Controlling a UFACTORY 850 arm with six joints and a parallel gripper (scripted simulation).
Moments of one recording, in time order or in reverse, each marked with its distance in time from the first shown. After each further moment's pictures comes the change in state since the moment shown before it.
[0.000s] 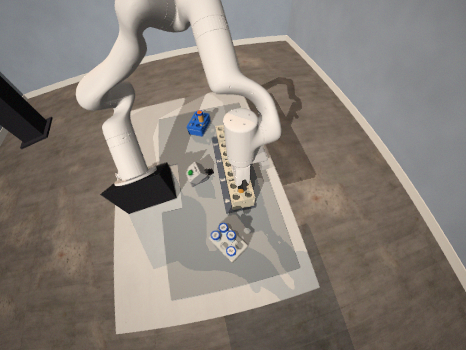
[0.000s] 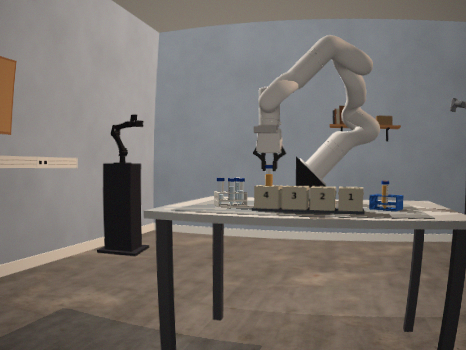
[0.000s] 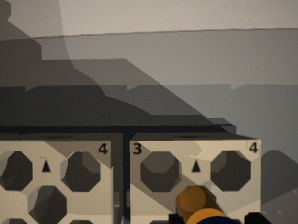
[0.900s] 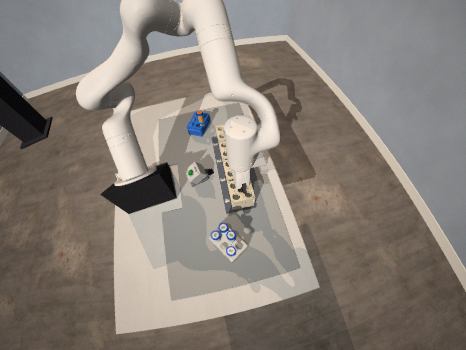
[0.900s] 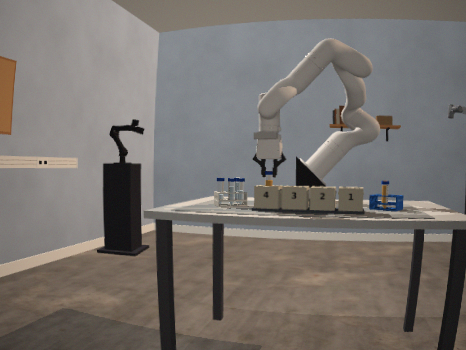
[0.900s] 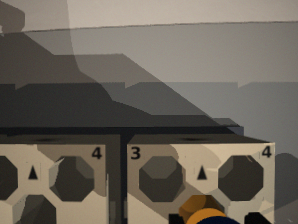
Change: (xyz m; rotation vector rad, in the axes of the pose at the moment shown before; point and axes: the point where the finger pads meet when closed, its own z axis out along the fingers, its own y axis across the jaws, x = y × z) arm 0.000 0.000 0.024 0.000 0.000 0.000
